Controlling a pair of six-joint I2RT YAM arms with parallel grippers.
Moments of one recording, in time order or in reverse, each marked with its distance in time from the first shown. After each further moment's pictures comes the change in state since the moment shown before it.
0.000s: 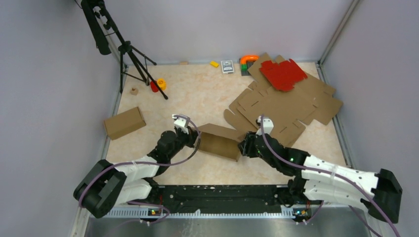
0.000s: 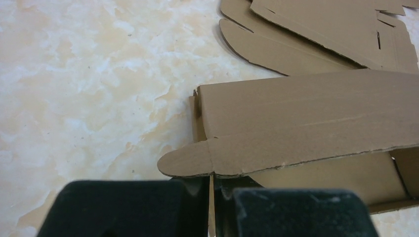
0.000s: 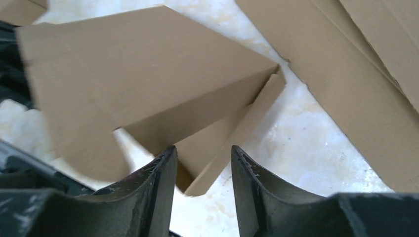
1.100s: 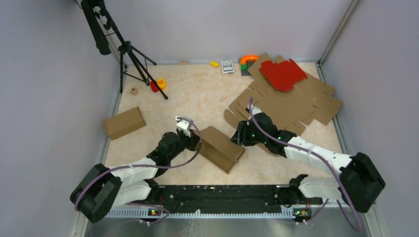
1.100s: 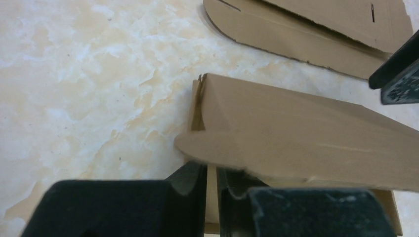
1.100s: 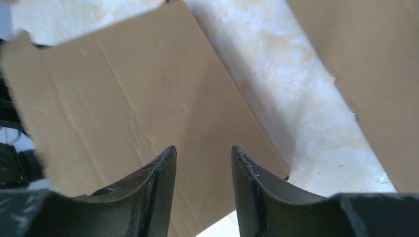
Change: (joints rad) left arm -0.041 -0.052 0.002 -0.093 0.010 0.035; right arm -0.307 0.226 0.109 0.101 -0.486 -0.107
